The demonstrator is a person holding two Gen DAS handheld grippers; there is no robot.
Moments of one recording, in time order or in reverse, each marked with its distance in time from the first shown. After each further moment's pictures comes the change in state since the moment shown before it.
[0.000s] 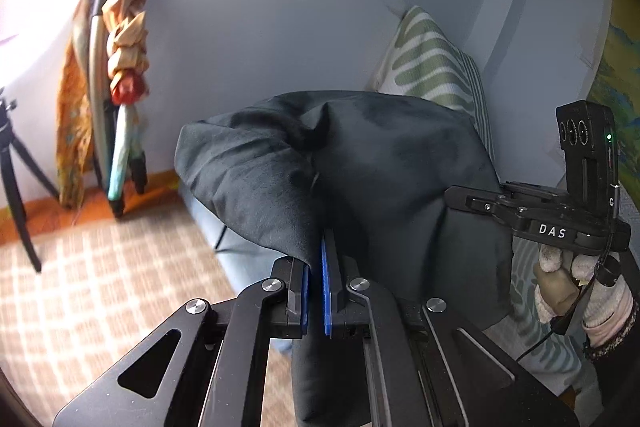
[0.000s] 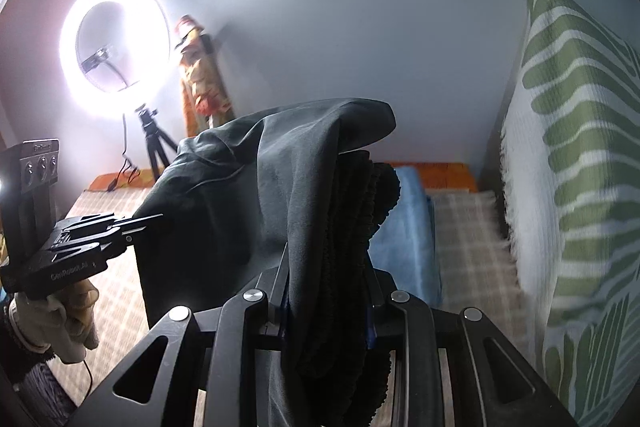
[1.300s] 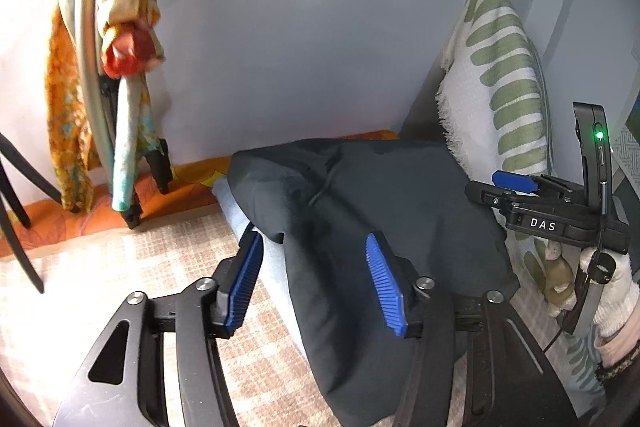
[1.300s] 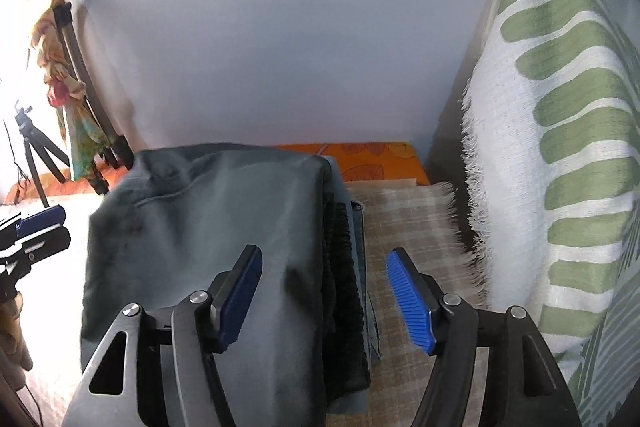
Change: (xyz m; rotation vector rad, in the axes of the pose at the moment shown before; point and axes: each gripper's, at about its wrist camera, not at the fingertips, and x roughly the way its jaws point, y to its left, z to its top) left arm 0.075 0.042 0.013 -0.015 0.076 0.161; right arm 0.104 -0.062 0.009 0.060 0.077 -0.233
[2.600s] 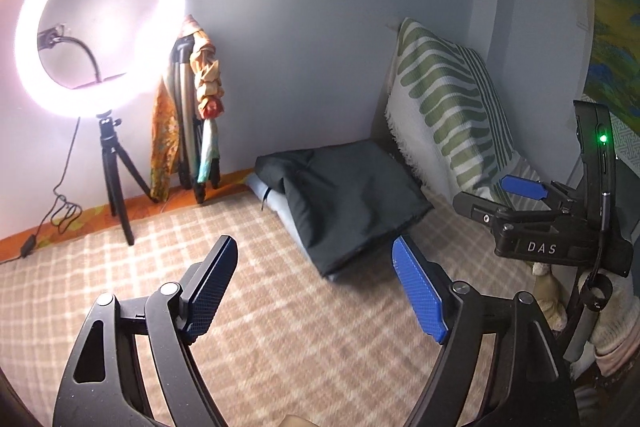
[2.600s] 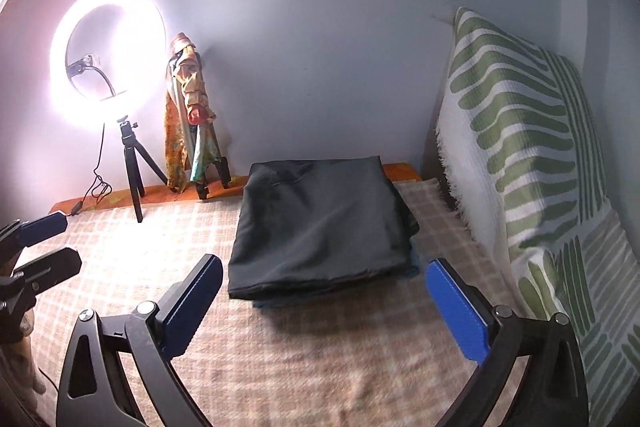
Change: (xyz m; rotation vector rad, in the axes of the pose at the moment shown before) left arm -0.200 -0.031 -0.099 0.122 -0.161 0.030; right arm -0.205 0.108 -0.130 0.071 -0.231 -0.051
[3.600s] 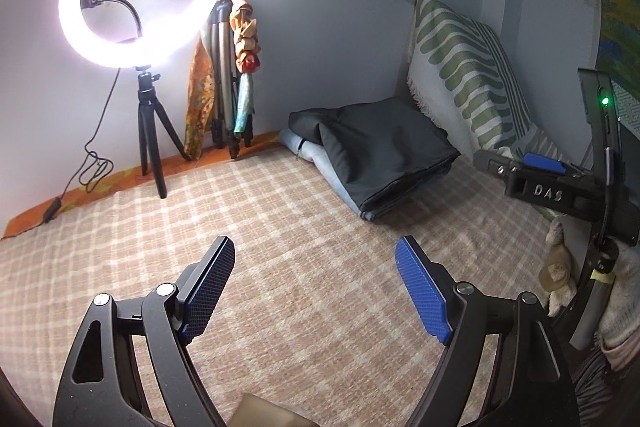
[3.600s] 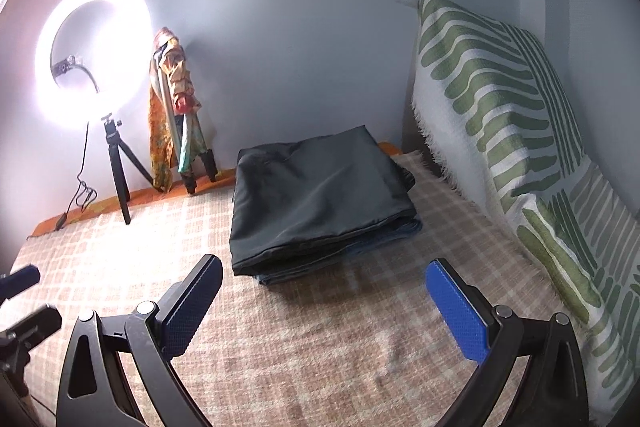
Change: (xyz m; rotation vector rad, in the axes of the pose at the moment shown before) left arm -0.017 0.025 -0.060 0.019 0.050 0.079; right arm 0.005 0.019 -0.043 0.116 -0.030 -0.077
